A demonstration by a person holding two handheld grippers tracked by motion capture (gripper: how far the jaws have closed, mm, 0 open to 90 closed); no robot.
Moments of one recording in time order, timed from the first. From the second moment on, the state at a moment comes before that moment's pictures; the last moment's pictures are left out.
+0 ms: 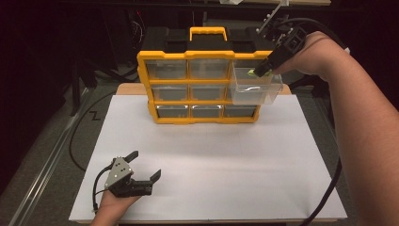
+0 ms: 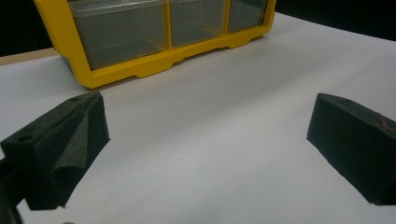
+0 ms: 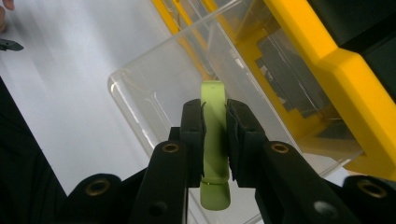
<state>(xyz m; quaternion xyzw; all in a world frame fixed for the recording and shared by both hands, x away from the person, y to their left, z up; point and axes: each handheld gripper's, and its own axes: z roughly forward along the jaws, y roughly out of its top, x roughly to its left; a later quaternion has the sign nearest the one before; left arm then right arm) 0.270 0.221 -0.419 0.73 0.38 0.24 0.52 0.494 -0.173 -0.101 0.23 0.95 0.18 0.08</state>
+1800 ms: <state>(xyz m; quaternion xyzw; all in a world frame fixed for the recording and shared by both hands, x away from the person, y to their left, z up) 0.274 0.221 -0.420 0.73 0.38 0.24 0.52 0.401 -0.226 -0.130 0.26 0.95 0.16 0.09</state>
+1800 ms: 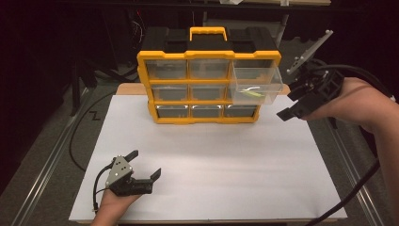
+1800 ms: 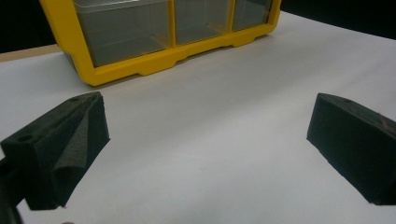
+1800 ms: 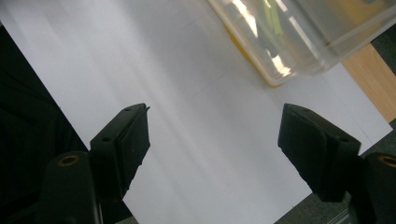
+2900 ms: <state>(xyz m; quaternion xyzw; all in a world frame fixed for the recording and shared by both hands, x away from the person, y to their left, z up) 0.273 0.222 -0.419 0.72 0.38 0.24 0.52 0.394 -0.225 -0.265 0.29 0.94 0.13 0.06</state>
